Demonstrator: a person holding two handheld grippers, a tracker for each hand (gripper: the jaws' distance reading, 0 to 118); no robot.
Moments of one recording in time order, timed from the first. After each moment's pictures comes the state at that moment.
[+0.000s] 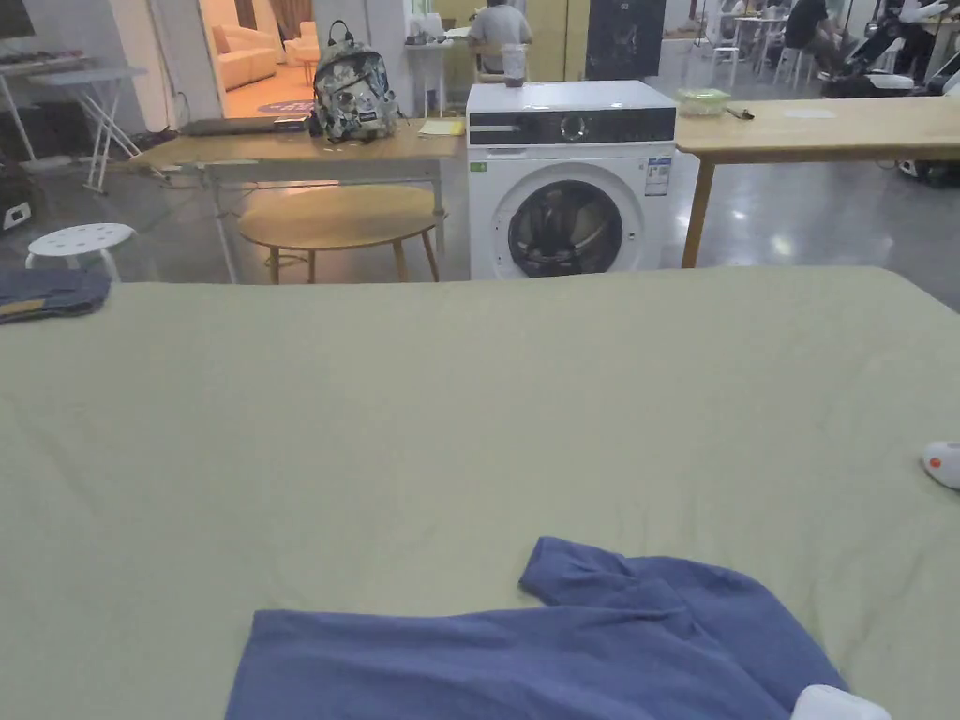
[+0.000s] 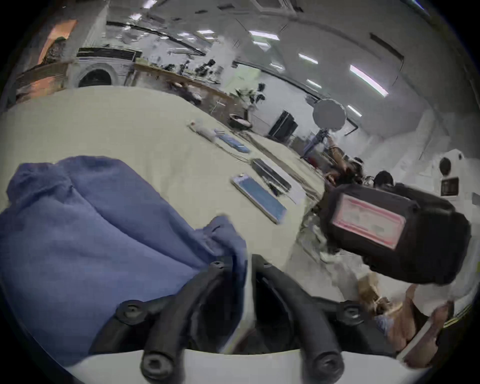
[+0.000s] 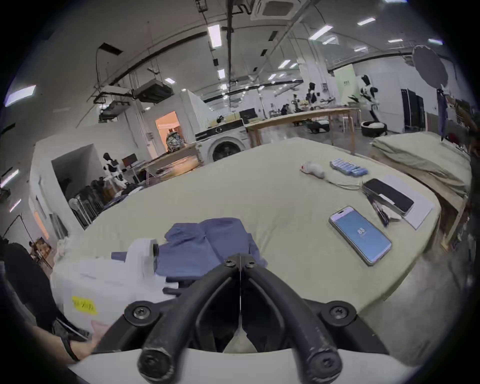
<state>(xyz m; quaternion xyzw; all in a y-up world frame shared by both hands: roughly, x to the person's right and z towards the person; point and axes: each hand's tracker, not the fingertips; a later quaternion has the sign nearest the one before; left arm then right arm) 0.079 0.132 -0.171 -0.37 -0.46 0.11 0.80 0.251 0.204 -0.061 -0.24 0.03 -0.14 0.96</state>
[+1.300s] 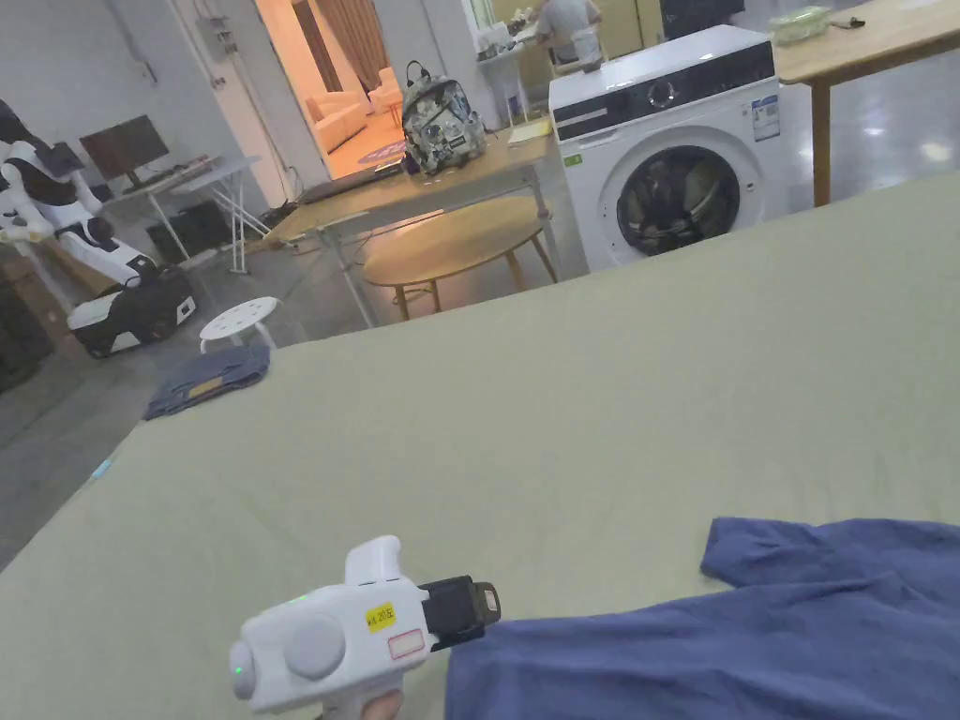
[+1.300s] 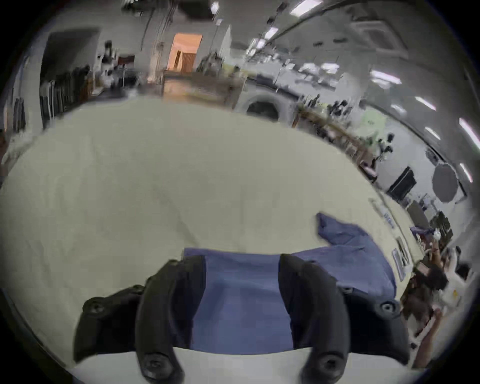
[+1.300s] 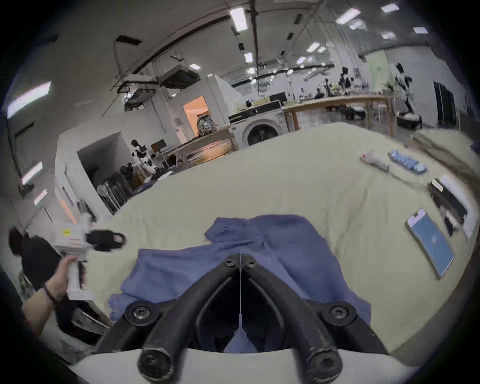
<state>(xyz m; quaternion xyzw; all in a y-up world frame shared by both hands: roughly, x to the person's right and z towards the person) -0.323 0.178 -0.262 -0.43 -0.05 0.16 0.89 0.190 0.199 -0.144 -0.28 0.14 -0.18 0.93</state>
